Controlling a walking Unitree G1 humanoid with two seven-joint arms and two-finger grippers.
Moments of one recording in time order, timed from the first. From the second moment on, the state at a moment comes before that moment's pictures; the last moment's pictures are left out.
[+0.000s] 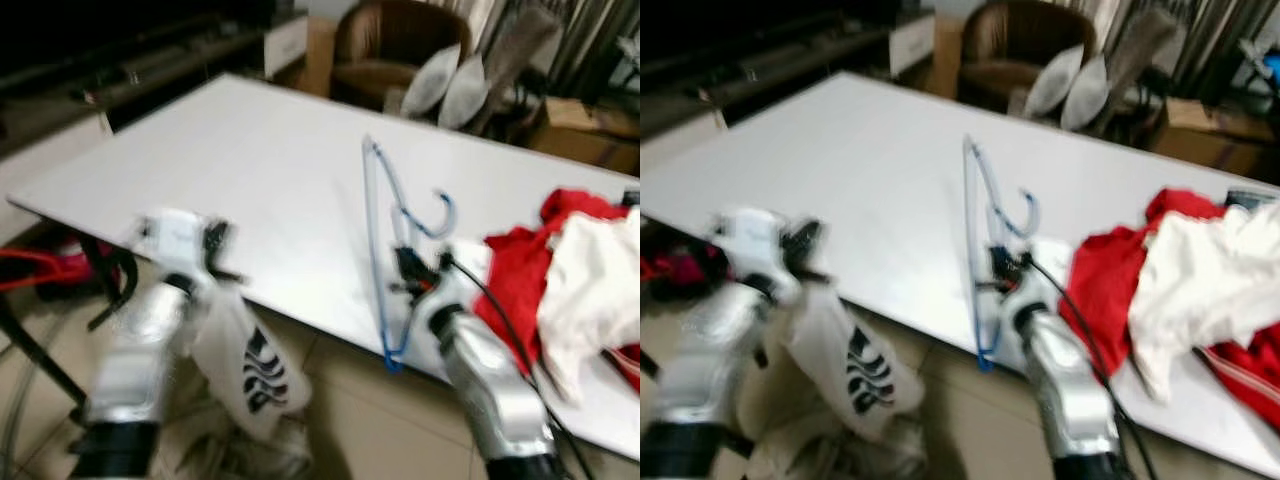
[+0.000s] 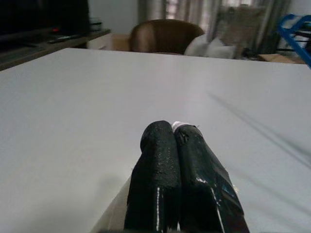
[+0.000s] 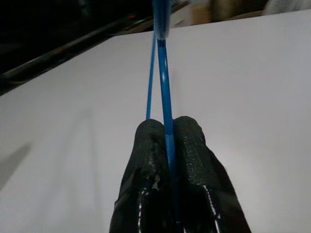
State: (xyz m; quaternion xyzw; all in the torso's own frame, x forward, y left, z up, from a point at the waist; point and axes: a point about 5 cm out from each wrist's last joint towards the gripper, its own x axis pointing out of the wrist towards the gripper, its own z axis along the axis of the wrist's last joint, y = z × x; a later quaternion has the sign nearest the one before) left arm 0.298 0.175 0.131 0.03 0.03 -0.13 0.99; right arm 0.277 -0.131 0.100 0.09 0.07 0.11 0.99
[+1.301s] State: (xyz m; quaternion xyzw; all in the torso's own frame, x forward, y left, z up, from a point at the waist) left arm 0.313 0.179 0.160 0.04 -0.01 -0.13 0.99; right arm 0.278 -0.133 0.105 0.09 0.05 0.10 0.99
